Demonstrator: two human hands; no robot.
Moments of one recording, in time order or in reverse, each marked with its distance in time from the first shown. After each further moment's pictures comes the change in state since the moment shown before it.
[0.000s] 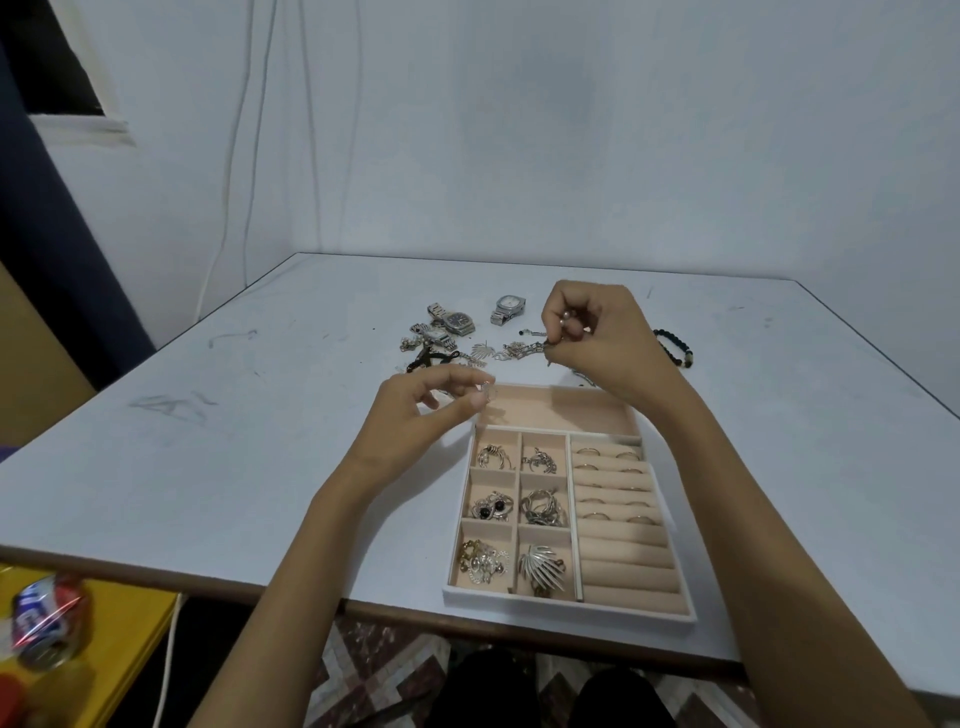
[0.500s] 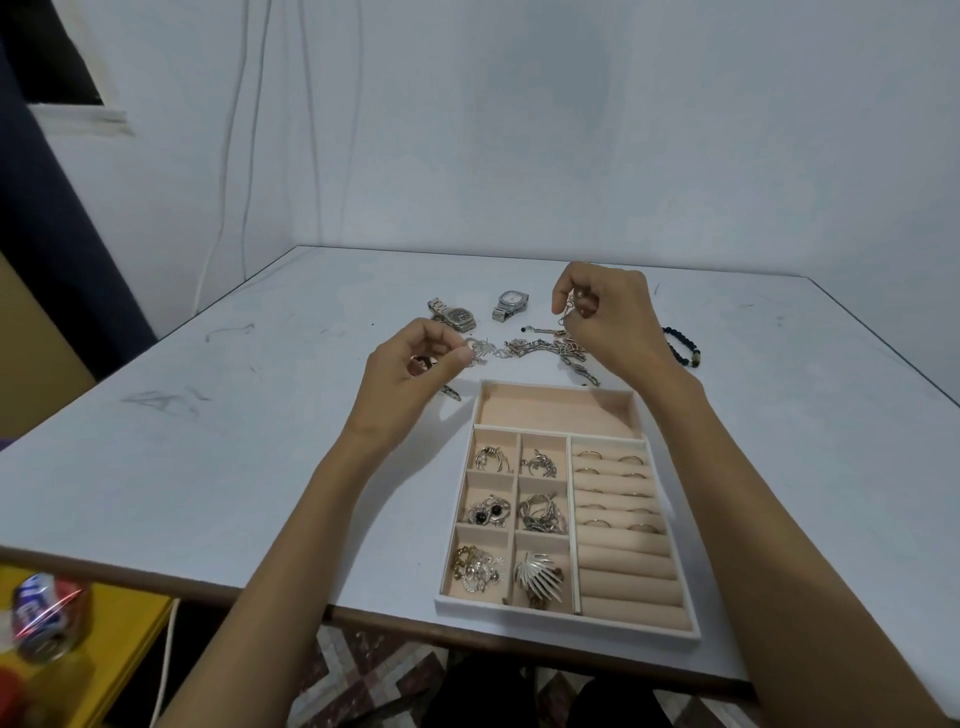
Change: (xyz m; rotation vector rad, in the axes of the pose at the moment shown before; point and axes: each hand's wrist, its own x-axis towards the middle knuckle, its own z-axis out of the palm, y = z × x) left_hand 0.024 0.001 0.000 -0.106 0.164 0.009; right_hand 0.030 0.041 -0.007 -0.348 0.167 -0.095
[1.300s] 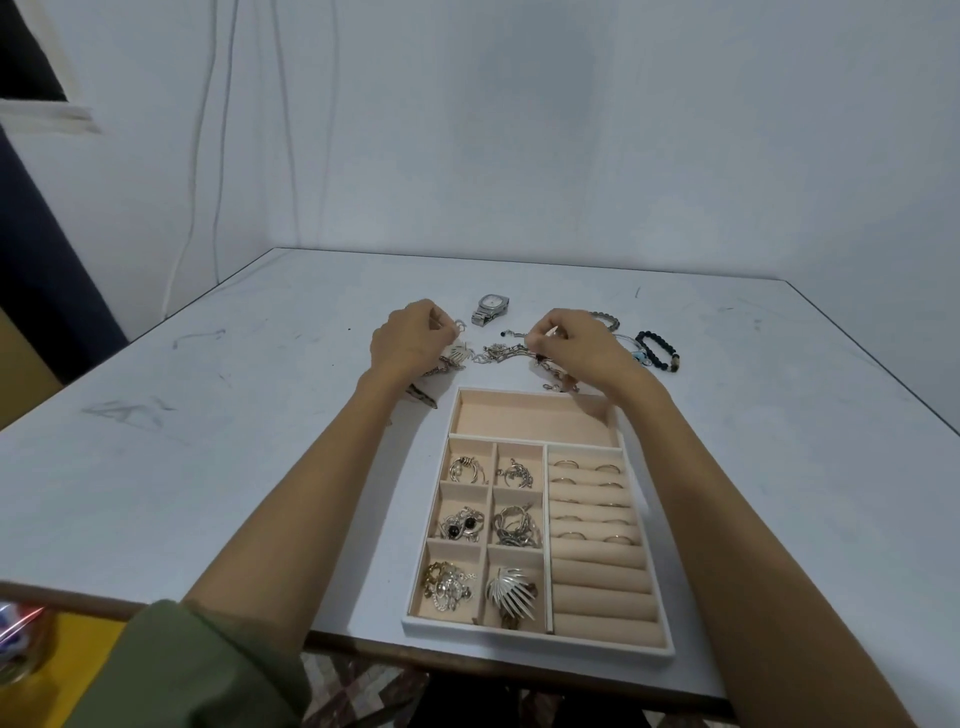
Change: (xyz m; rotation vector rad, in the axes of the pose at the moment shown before) left_hand 0.096 -0.045 0.028 0.650 -0.013 -0.257; right_hand 0.001 0.027 0.011 0.151 -0.332 0.459
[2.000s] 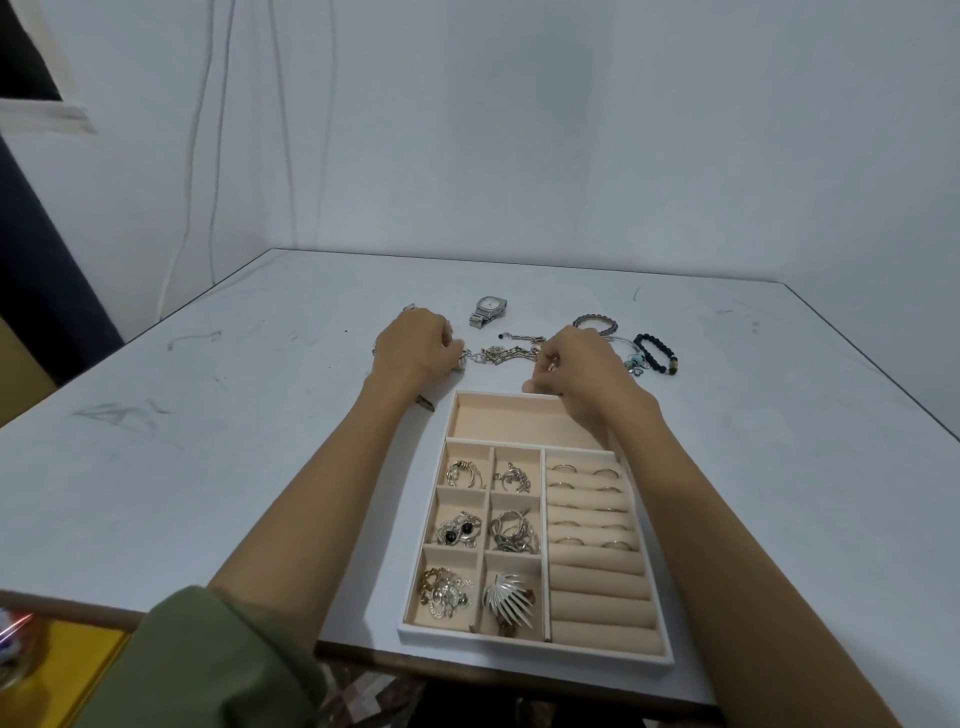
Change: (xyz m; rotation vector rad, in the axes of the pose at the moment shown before) left_hand 0.002 0.000 0.011 0.332 0.037 0.192; right_hand 0.001 0.014 0.010 -0.429 0.065 -0.049
